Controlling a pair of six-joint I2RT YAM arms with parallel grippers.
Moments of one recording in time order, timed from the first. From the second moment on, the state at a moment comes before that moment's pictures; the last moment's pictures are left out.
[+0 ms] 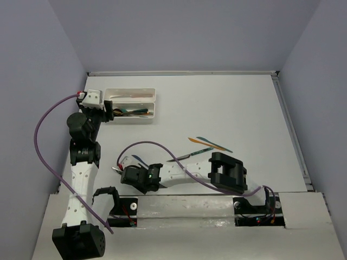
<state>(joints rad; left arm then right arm) 0.13 0.81 0.70 0.13 0.22 0.12 1.44 2.18 1.66 -0.56 0.35 0.36</state>
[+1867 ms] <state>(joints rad) 0.20 0.81 0.70 0.13 0.04 0.12 1.08 2.12 1.91 -0.33 0.49 -0.51</state>
